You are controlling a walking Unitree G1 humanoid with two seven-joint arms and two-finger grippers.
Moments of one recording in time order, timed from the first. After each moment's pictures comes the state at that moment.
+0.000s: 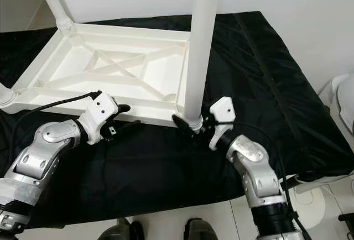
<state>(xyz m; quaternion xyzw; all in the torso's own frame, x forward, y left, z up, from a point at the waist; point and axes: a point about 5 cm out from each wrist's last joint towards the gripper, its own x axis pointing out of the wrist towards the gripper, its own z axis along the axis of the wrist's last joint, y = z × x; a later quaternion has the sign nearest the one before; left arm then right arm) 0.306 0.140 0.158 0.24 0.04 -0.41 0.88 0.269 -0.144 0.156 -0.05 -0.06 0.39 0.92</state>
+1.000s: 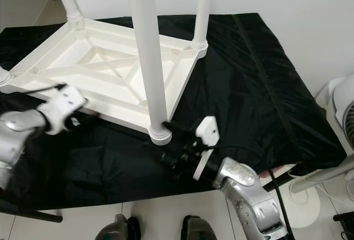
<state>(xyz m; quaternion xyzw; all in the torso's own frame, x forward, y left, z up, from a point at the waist) 0.316 0.214 0.205 0.28 0.04 -0.35 0.89 0.214 -0.104 0.163 0.05 -0.02 0.52 0.85</state>
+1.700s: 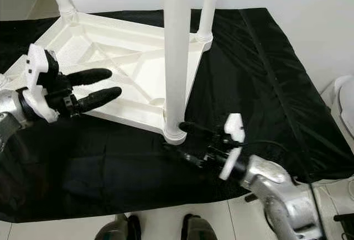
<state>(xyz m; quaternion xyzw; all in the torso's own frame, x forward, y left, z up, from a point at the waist) 0.264 0.166 0.247 0.10 -0.06 -0.53 0.84 0.204 -0.164 0.173 0.05 0.03 0.53 0.84</state>
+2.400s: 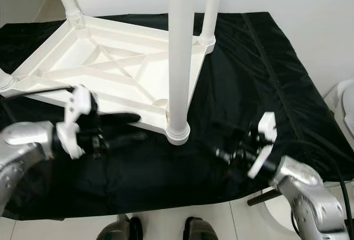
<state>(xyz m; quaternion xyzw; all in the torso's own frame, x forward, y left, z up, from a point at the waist) 0.227 0.118 0.203 0.08 0.05 -0.63 0.77 0.228 -0.198 0.183 0.01 -0.02 0.42 0.91</state>
